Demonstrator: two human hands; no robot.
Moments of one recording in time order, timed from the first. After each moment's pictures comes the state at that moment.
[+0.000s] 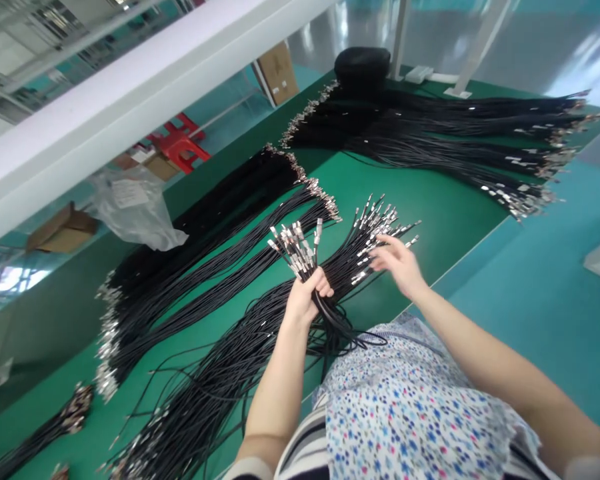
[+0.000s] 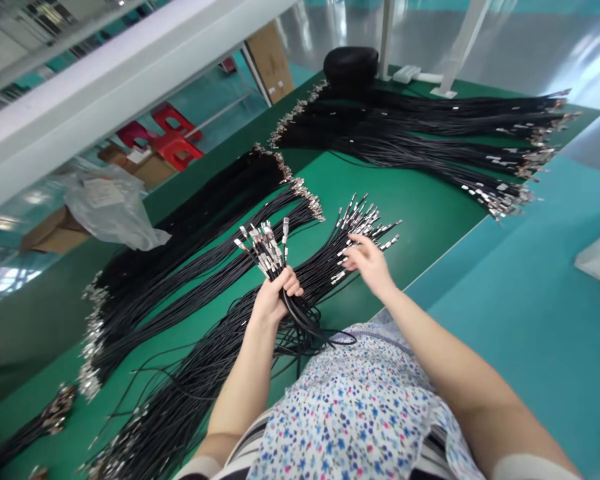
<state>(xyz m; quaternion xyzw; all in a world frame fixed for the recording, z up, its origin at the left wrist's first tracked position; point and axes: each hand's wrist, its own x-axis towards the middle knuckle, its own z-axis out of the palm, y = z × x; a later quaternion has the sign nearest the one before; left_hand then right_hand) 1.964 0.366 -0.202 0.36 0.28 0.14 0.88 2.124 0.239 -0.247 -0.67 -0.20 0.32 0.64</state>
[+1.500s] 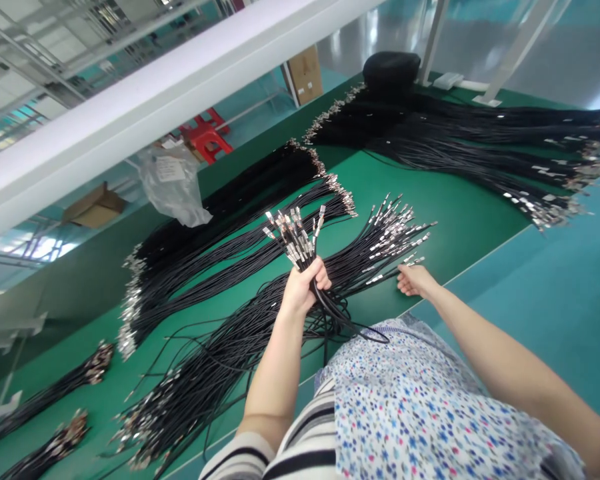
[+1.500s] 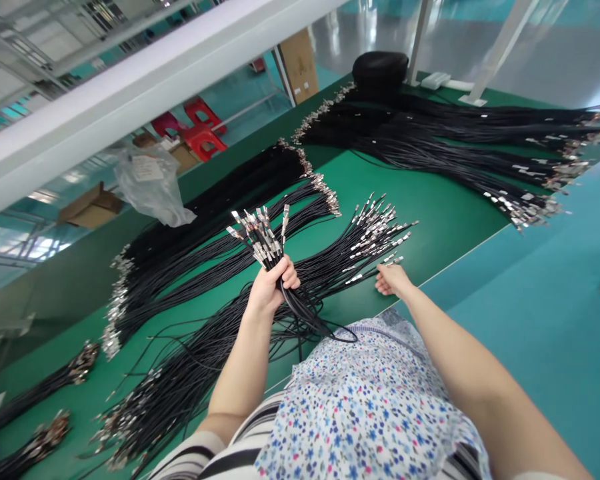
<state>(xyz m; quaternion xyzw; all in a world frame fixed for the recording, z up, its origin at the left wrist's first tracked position) 1.927 0.373 -0.181 0.42 0.24 0.19 0.86 2.132 0.214 -0.312 -0.77 0.04 0.47 0.43</state>
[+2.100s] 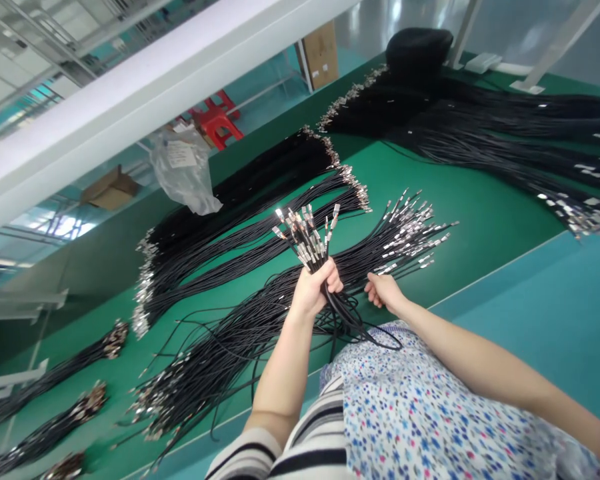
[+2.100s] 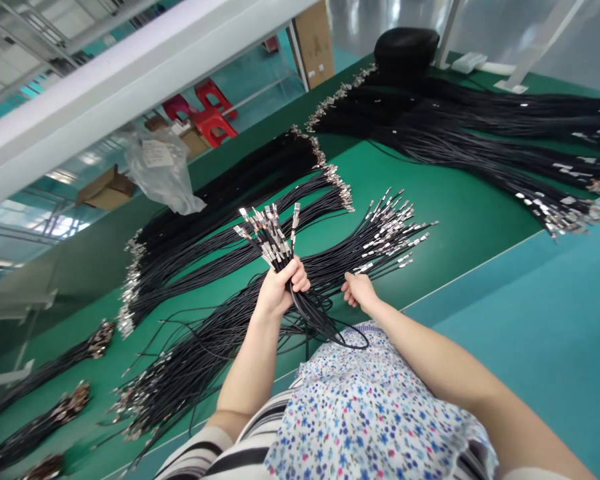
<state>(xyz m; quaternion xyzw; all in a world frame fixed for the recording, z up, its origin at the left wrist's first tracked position) 1.924 0.370 -0.180 0.41 0.24 0.20 0.86 2.047 0.271 -0.313 -0.68 0.01 0.58 0.45</state>
